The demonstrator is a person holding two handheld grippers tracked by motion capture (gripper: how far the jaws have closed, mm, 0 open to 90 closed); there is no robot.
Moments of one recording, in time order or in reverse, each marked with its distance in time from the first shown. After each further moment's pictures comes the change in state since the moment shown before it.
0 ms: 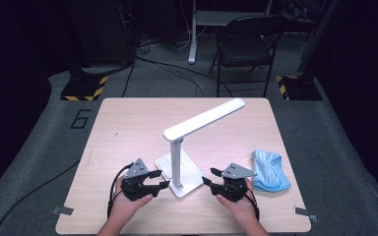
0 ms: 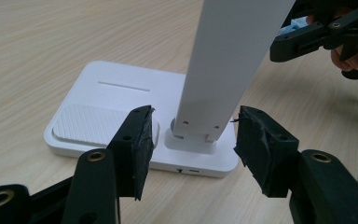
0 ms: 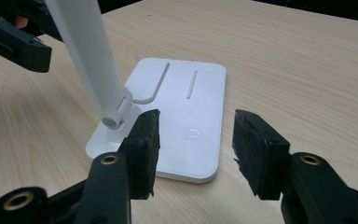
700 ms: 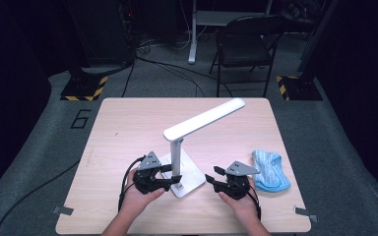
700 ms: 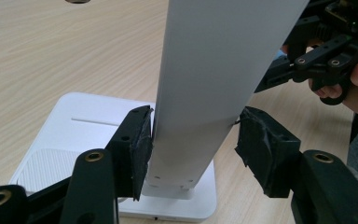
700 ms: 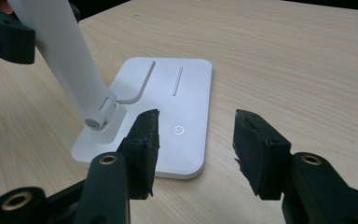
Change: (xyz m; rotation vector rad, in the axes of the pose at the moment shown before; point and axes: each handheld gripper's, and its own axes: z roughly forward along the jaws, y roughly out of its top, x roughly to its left) left arm -0.013 0.030 0.020 -0.008 -0.023 -0.013; right arm -0.010 -0.003 0.001 0.010 -0.021 0.040
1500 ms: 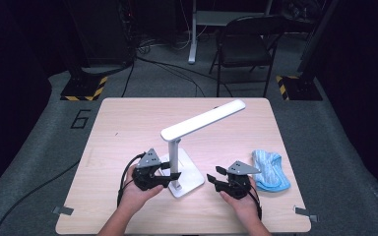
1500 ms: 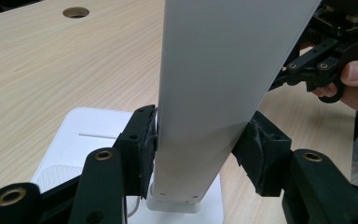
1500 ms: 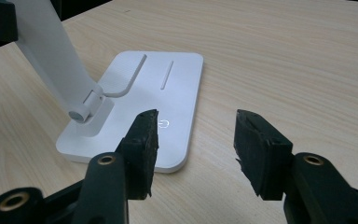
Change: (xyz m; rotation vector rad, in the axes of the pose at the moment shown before) left arm 0.007 0.005 -0.006 -0.004 -0.006 0.074; right arm -0.006 -0.004 0.001 0.006 -0.019 0.026
